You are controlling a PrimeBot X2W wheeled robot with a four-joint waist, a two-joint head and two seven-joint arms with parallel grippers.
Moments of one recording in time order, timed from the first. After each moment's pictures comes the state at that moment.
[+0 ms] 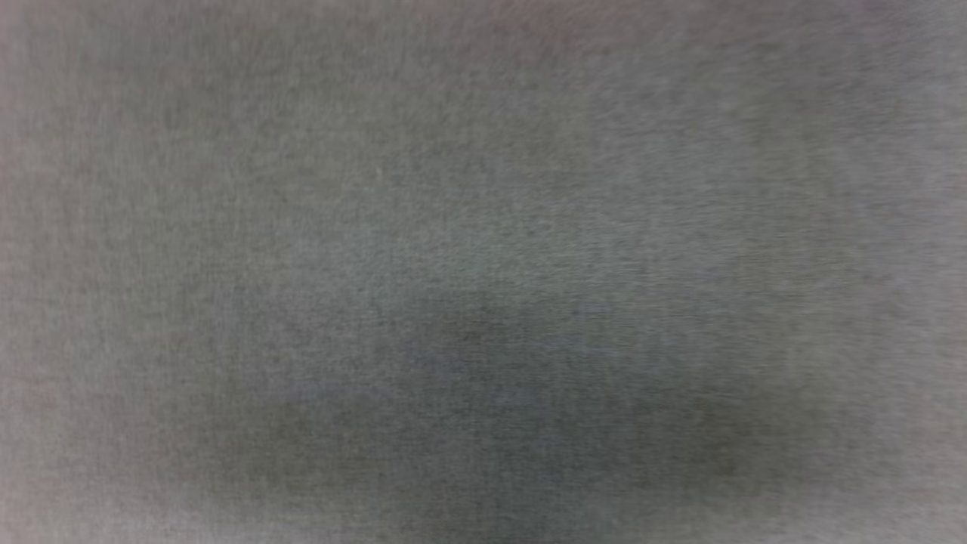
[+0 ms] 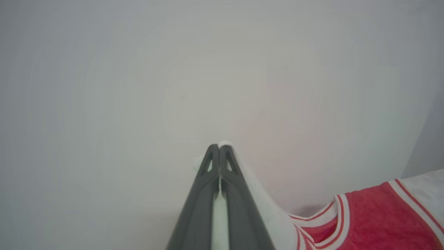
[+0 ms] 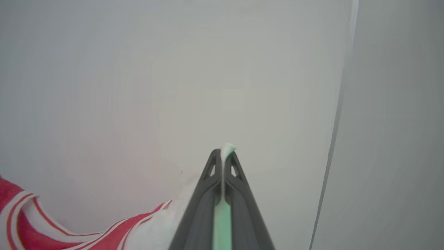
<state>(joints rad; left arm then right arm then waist) -2.11 0.23 -0.42 1.16 -0.71 -0.08 -0.01 -1.93 -0.22 -0.04 0.99 -0.06 0.13 -0.26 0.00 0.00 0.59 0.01</state>
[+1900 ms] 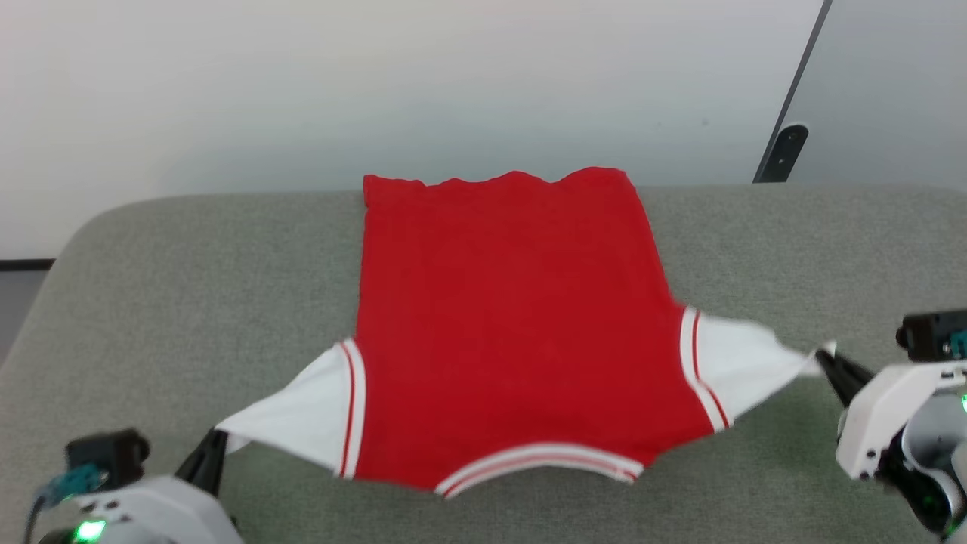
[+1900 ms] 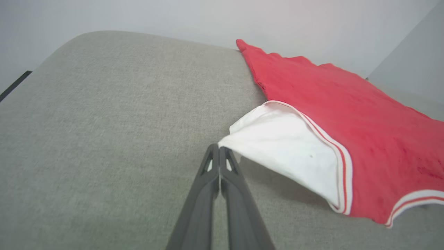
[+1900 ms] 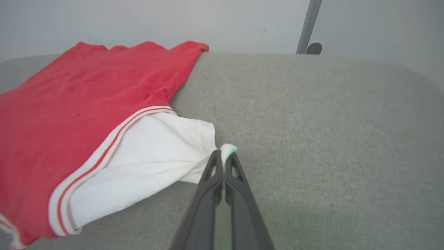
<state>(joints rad) -0.13 0.70 -0.51 0.14 -1.01 0.25 -0.09 -0.42 -0.45 0.32 0.55 0.62 0.13 0.15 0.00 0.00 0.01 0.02</state>
